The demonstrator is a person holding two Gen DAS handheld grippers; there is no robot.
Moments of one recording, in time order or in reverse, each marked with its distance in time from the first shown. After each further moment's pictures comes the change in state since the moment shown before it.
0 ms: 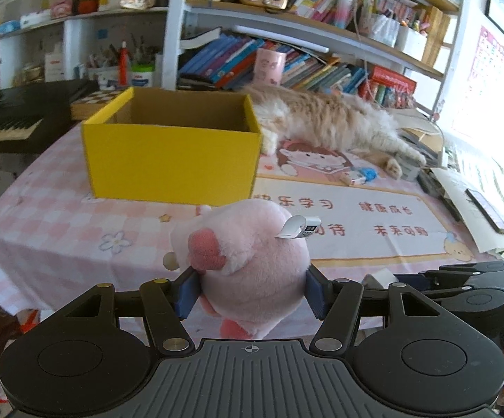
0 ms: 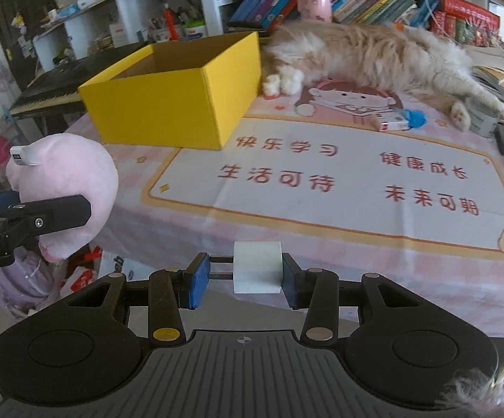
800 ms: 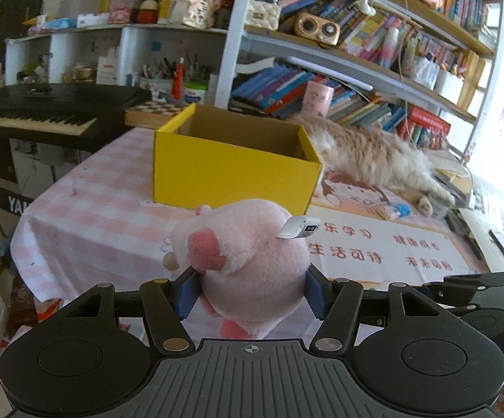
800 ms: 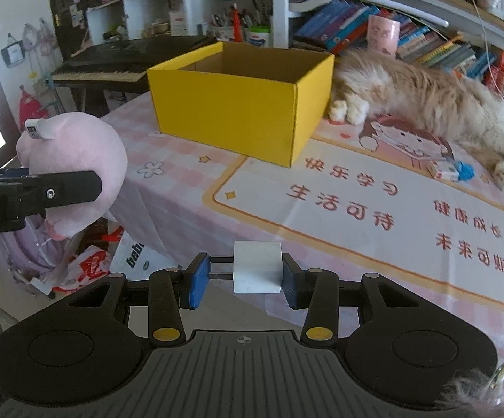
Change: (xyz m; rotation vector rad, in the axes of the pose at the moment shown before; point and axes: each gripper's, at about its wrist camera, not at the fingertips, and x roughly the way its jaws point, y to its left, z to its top) left arm -0.031 0.040 -0.009 -0.109 -0.100 0.089; right arm 0.002 0.060 0.007 -0.191 -0.030 0.056
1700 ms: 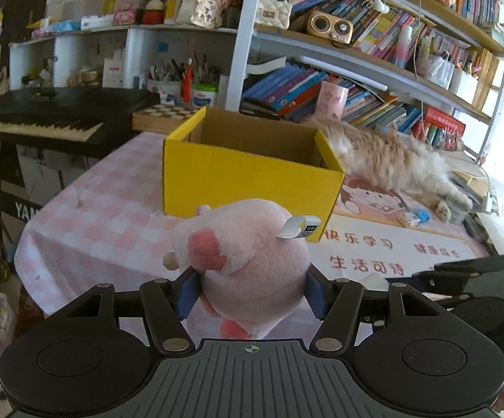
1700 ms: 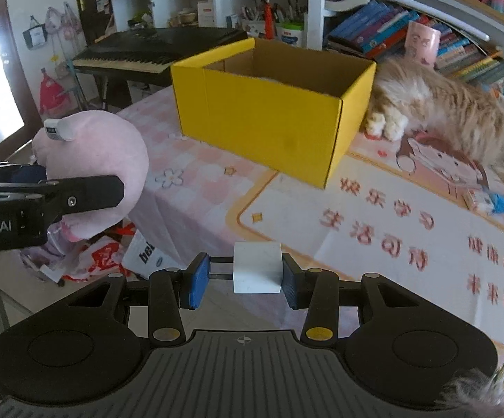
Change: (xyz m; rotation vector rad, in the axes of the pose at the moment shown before) left arm 0.029 0.010 0.018 0.017 0.003 0.038; right arm 0.036 0.009 0.033 -0.076 0.025 0.069
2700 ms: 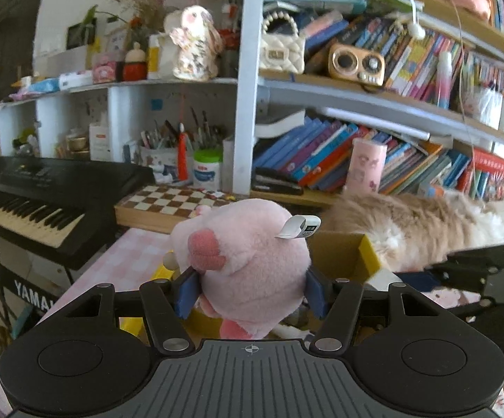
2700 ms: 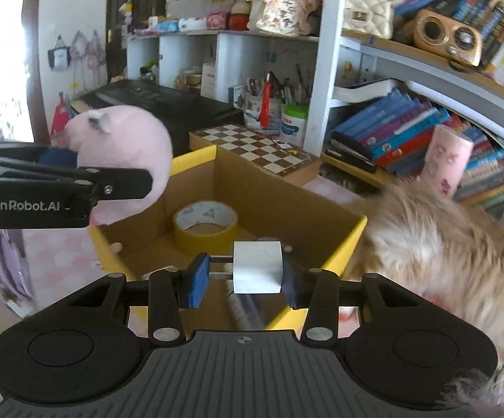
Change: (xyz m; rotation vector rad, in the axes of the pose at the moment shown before) left arm 0.146 -0.012 0.142 0.077 -0.140 0.088; right arm 0.081 -0.098 0.159 -0.177 -0.200 0.037
